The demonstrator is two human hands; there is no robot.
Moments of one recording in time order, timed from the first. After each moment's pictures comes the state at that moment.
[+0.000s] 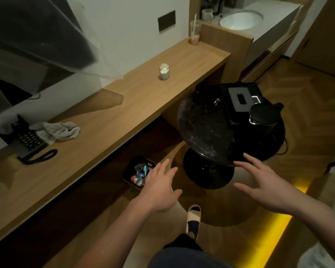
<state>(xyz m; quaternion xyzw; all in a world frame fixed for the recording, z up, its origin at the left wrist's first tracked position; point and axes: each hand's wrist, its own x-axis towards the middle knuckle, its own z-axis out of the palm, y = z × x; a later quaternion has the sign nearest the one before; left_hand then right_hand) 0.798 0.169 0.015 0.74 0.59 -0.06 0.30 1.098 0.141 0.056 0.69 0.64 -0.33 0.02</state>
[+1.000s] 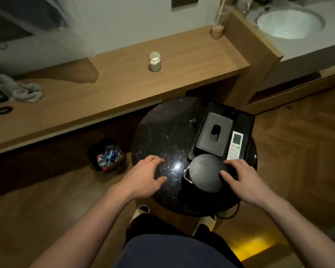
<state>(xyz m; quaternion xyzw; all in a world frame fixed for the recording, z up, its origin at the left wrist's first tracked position) 1.073 0.383 -0.012 0.61 0.70 0.00 0.37 1.386 0.459 -0.025 0.60 0.72 -0.35 0.05</state>
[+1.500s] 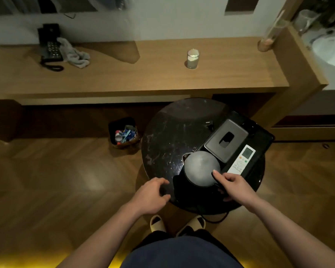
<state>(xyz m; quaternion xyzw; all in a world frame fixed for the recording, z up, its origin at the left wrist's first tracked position) 1.186 0.300 -0.058 0.42 0.80 0.07 0.42 1.413 0.492 -0.047 0.52 0.64 -0.56 0.06</state>
